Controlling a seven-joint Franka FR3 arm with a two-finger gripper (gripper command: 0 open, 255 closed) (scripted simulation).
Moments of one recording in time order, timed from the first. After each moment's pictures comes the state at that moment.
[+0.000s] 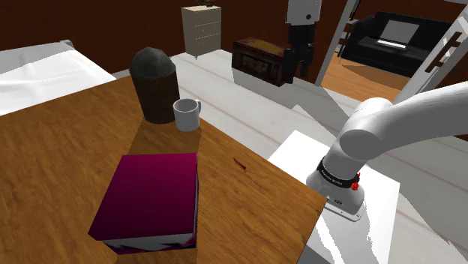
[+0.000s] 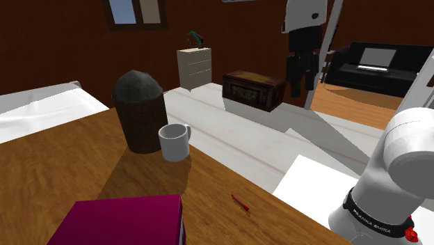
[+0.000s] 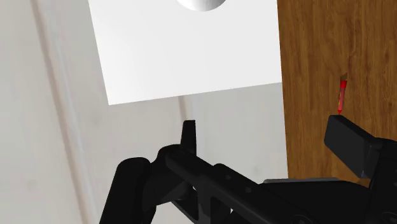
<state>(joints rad) -0.02 -0.78 -0.06 -2.45 0.01 1.44 0.03</state>
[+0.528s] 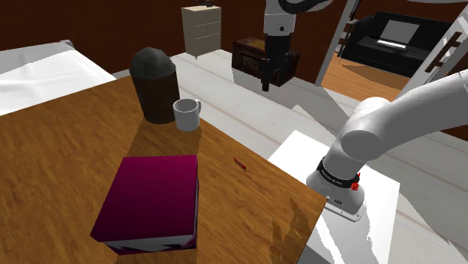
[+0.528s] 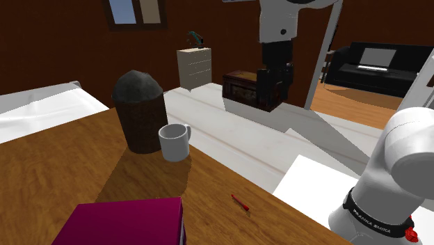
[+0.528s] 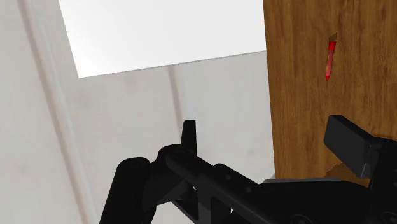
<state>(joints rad) 0.02 -0.66 0.03 -2.46 0.08 1.63 0.13</state>
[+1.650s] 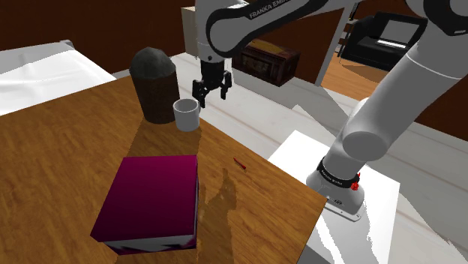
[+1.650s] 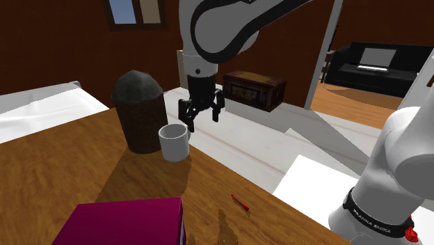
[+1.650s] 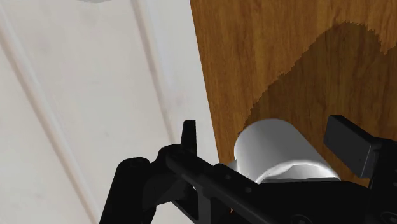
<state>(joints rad) 0.06 -0.15 0.27 -2.24 0.05 2.09 0.46</state>
